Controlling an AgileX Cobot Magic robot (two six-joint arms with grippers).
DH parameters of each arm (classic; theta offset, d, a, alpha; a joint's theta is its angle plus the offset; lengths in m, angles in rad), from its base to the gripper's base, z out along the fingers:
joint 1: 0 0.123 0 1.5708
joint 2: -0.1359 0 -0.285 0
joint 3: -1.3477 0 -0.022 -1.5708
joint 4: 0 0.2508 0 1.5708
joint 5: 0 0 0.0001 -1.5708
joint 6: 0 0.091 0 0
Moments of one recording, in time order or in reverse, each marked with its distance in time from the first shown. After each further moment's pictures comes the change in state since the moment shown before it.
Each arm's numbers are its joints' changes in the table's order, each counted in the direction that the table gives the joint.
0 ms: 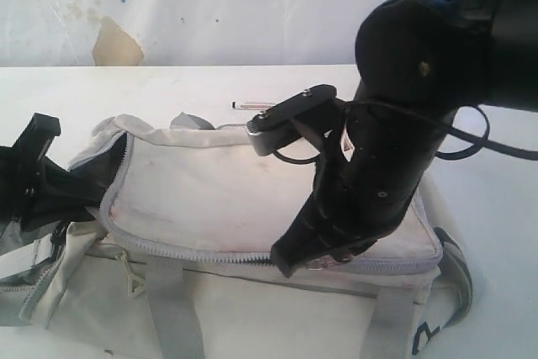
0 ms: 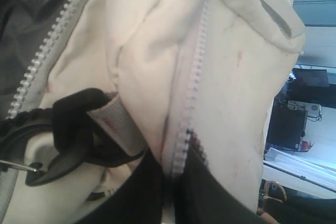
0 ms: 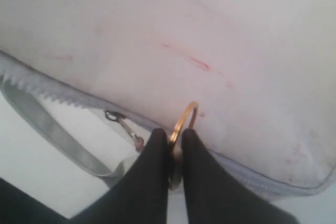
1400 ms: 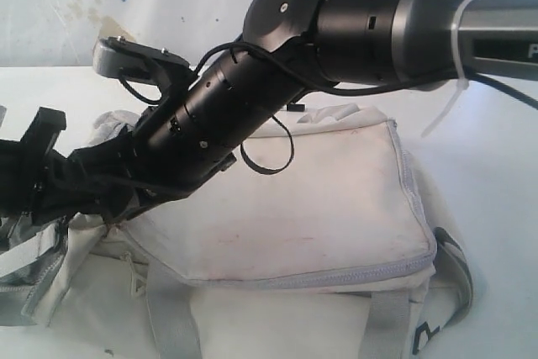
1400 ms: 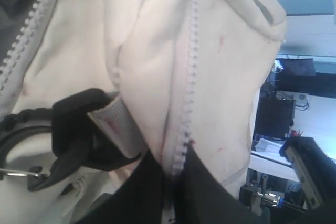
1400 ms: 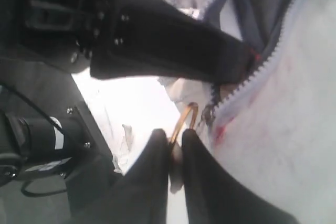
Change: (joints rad) left arm -0.028 0.000 0.002 -0.062 -0.016 0.048; right arm 0.000 -0.320 0.303 0.864 0.214 -0.503
